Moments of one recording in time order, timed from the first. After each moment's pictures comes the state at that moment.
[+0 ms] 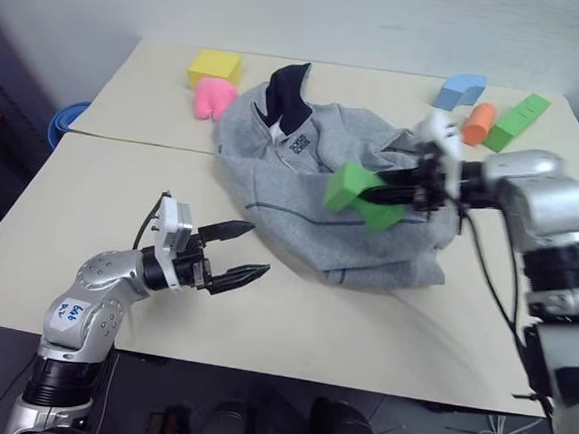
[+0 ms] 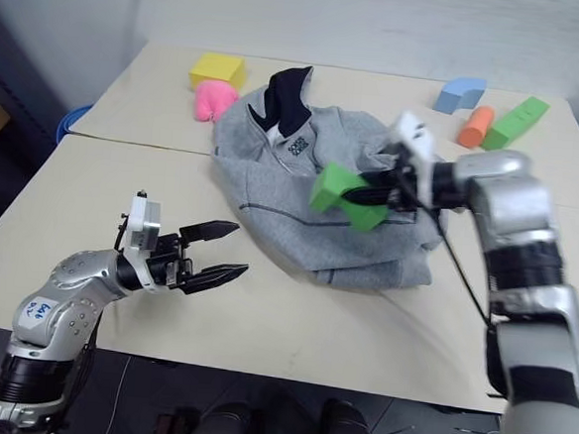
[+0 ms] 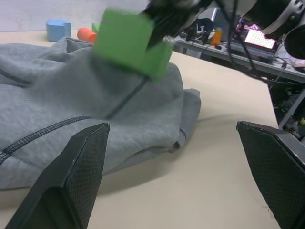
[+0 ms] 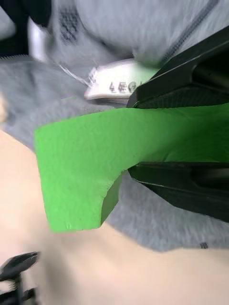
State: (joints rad) left arm -0.25 0.54 0.10 -0.23 -0.64 0.42 -0.94; right arm -0.95 -0.79 0.04 0.28 0.35 0.58 1.28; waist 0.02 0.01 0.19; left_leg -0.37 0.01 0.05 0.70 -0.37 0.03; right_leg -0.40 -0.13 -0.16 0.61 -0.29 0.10
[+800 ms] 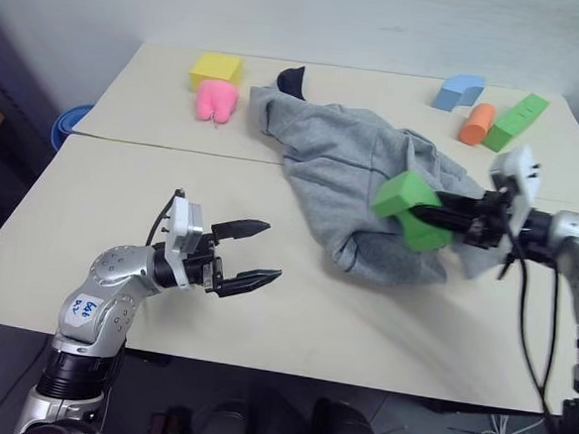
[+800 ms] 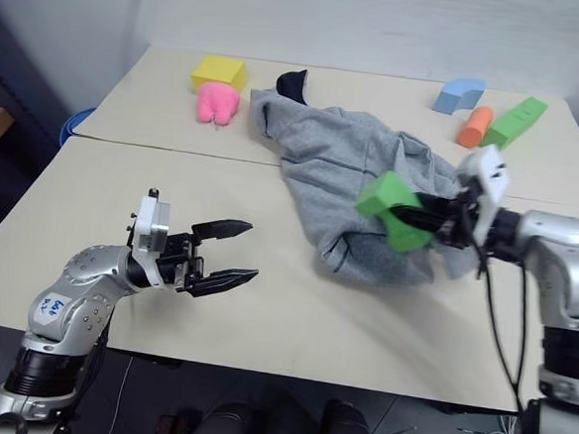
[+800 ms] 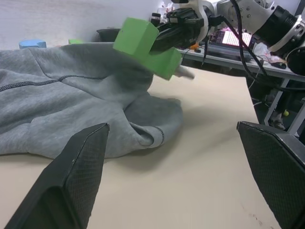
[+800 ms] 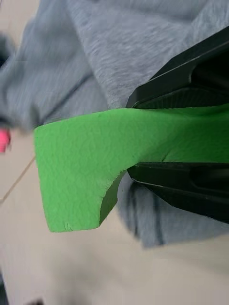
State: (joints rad) left arm -0.30 0.51 0.05 -0.22 -0.62 0.36 -1.00; right arm -0.58 -0.78 -0.15 -0.07 0.49 0.69 1.04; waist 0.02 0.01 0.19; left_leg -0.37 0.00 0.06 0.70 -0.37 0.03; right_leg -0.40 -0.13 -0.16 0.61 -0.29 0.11
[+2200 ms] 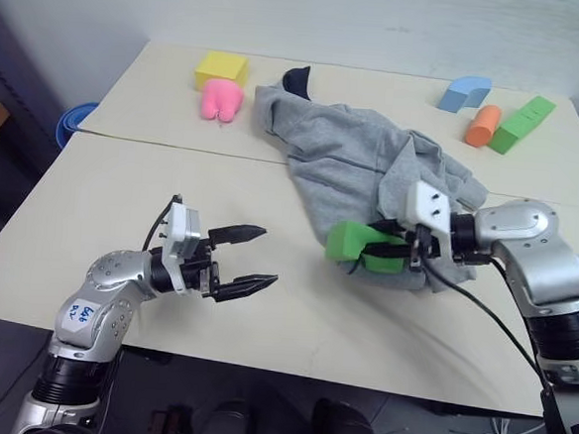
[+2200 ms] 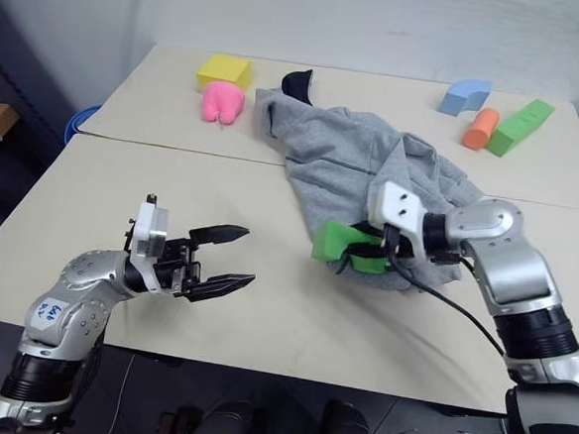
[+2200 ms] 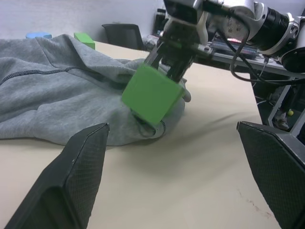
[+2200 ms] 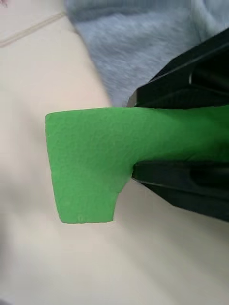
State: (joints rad) left arm -0.27 0.52 0.06 -0.22 -0.62 0.35 -1.00; right arm -0.68 -0.80 0.08 -0.04 0.38 0.43 1.25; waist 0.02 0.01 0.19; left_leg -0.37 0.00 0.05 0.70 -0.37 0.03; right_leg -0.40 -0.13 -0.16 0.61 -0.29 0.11
